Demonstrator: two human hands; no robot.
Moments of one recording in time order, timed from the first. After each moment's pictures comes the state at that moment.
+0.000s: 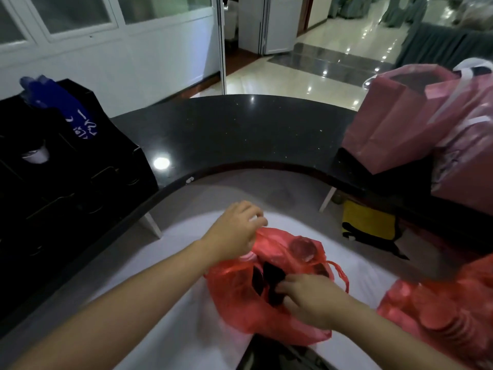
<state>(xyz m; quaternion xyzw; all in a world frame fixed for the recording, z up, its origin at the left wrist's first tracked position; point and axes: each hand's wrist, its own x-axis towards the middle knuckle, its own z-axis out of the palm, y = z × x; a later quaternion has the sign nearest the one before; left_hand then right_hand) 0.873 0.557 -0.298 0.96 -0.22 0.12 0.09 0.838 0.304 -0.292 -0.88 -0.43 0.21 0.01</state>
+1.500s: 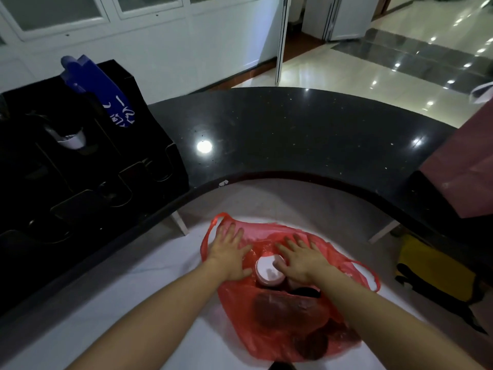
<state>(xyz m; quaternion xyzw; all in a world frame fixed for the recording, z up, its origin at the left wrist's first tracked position) 0.880 0.621 -0.397 0.96 0.05 -0.26 -0.11 0.998 0.420 -0.409 -0.88 -0.40 0.27 -0.06</state>
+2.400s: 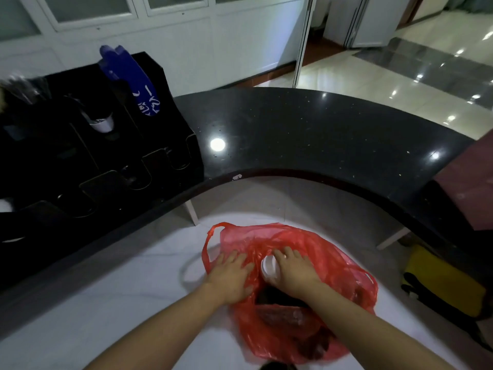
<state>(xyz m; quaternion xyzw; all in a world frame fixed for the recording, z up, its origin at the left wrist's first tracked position) 0.816 0.592 -0.416 0.97 0.09 -0.19 0.08 0.952 0.430 -0.424 -0.89 -0.41 0.22 0.00</state>
